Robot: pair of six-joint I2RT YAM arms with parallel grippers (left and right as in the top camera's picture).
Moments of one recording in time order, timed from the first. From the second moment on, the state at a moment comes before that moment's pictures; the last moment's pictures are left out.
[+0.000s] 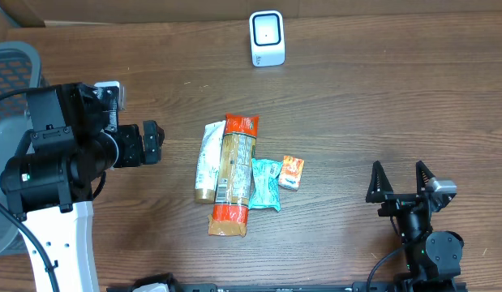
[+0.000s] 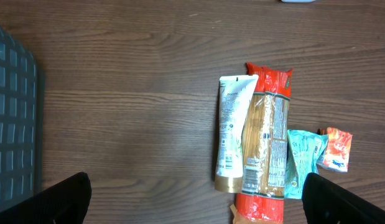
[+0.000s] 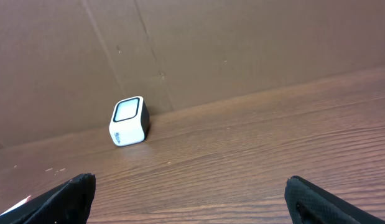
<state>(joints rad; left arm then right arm) 0.18 1.21 1.51 -1.28 0.17 0.06 0.11 0.01 0.02 -0.03 0.01 0.28</state>
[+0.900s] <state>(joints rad) 0.18 1.21 1.51 -1.29 0.17 0.06 0.11 0.22 0.14 -0.01 -0.36 0.28</state>
